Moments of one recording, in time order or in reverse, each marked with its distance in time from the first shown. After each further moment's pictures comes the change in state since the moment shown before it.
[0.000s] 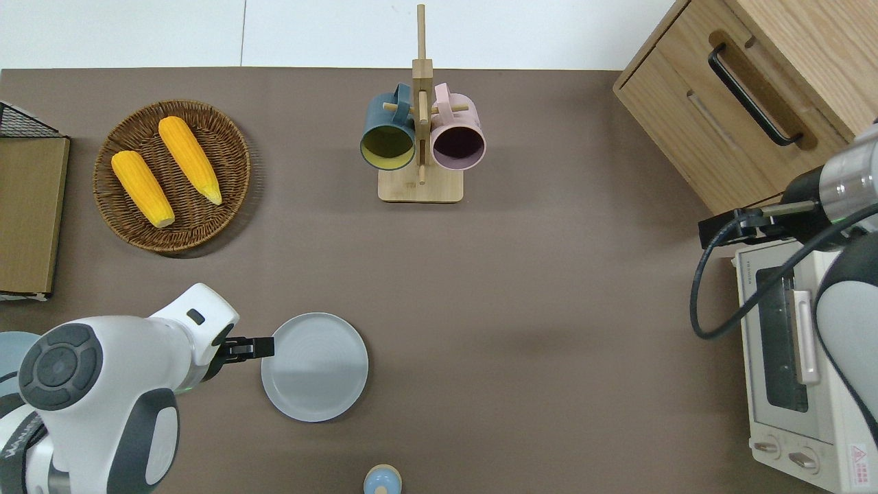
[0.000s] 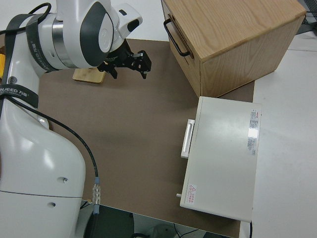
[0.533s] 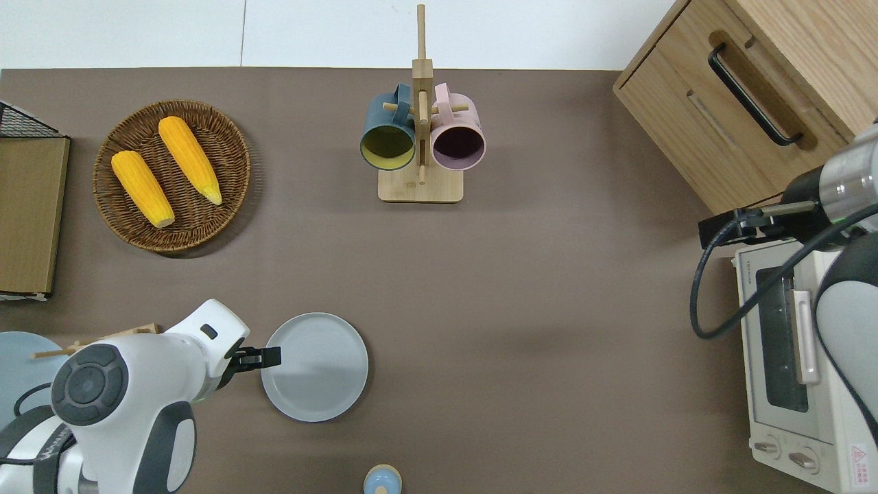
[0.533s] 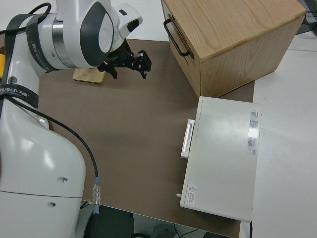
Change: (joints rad) left arm -0.017 0.002 0.000 -0.108 0.000 0.126 -0.012; right arm 0.000 0.000 0.000 0.000 0.000 0.000 0.000
